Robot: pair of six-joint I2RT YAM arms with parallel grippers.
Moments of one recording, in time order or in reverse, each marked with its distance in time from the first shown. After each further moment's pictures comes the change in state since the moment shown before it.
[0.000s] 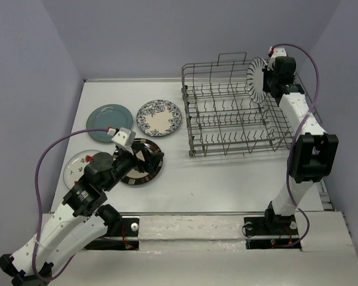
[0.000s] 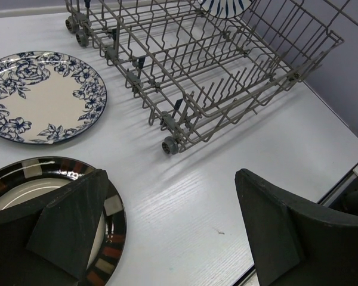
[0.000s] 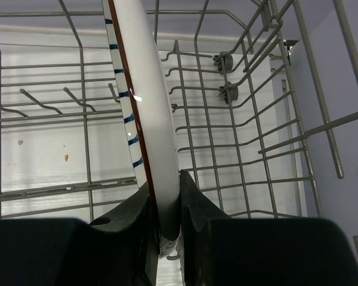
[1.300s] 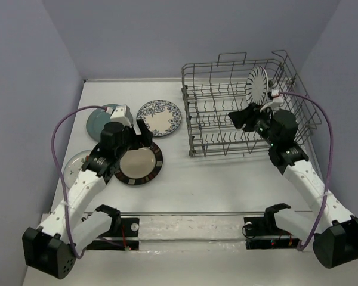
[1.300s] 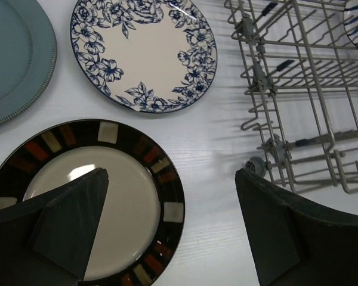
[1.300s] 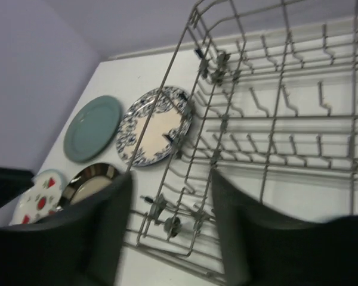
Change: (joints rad) left arm 0.311 0.346 0.062 0.016 -0.024 -0.122; right arm 0.255 -0.788 -0.798 0.373 -0.324 0.589
